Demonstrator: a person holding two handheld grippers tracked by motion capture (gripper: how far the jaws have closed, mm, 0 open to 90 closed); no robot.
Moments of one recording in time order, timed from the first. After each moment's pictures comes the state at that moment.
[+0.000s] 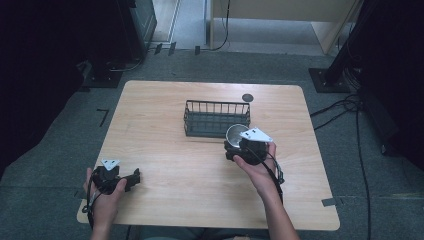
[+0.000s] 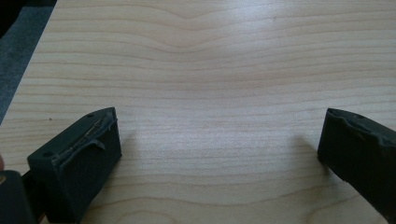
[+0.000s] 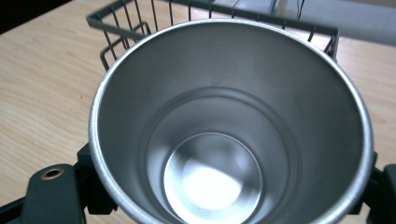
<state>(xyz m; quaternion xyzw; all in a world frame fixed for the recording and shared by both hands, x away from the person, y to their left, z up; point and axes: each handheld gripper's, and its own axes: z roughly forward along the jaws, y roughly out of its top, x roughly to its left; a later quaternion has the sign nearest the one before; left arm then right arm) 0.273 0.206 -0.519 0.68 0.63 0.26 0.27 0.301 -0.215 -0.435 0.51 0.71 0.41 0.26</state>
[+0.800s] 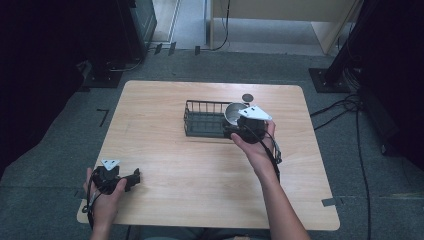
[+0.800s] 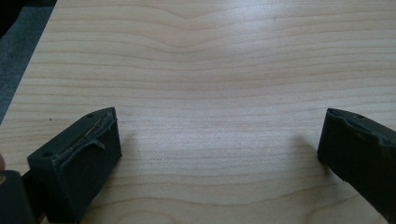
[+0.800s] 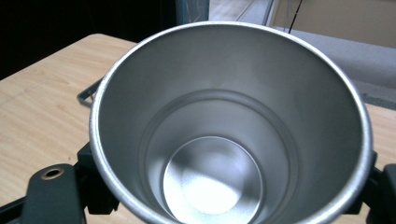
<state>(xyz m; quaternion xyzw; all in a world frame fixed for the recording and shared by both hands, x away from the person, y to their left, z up) 0.273 0.205 -0.519 0.68 0.63 0.26 0.27 0.340 -0.210 -0.391 0.49 0.69 0.43 0.30</state>
